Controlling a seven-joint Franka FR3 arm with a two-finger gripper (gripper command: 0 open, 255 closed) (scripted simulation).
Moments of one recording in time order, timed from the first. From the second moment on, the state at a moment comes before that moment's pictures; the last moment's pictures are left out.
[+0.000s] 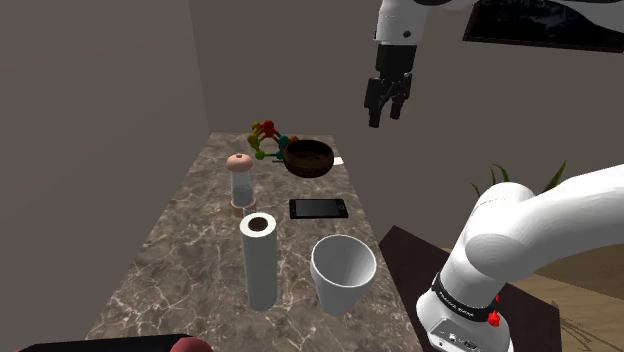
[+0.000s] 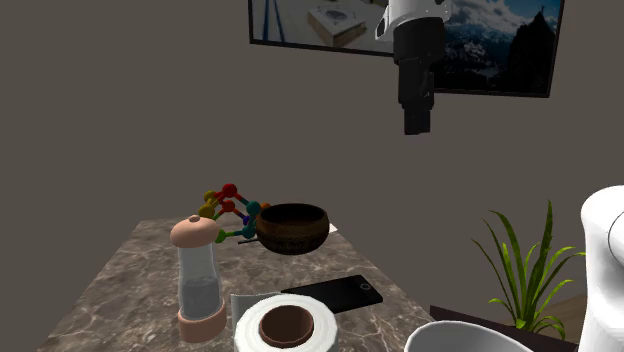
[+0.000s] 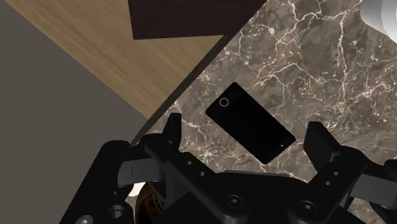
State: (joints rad) arm -0.01 -0.75 -0.03 -2.26 -0.03 1.44 0.06
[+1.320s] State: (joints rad) arm 0.07 -0.23 0.11 -2.05 0.11 1.80 0.22
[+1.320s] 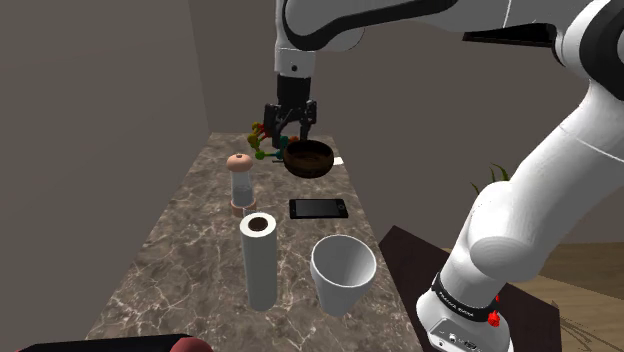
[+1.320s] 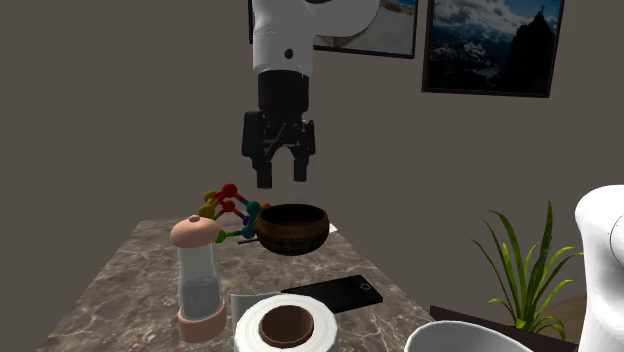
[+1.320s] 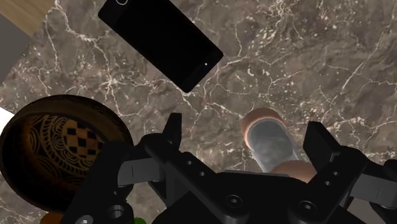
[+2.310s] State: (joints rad) arm 0.12 0.11 0.16 -1.83 0.11 1.95 0.29
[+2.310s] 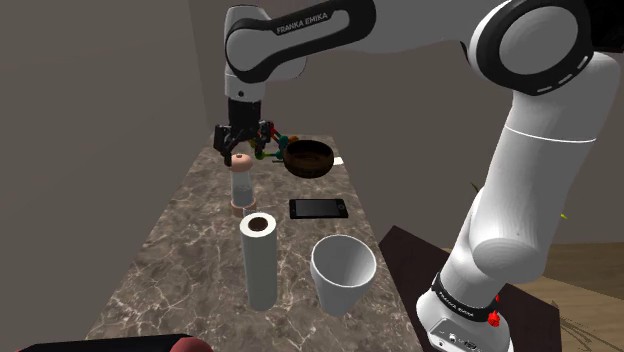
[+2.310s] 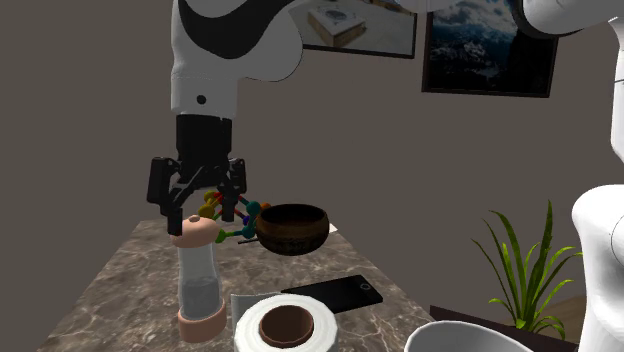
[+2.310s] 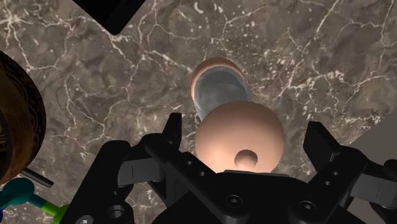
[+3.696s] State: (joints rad) arm 0.12 0.11 0.16 -1.84 0.11 1.97 0.30
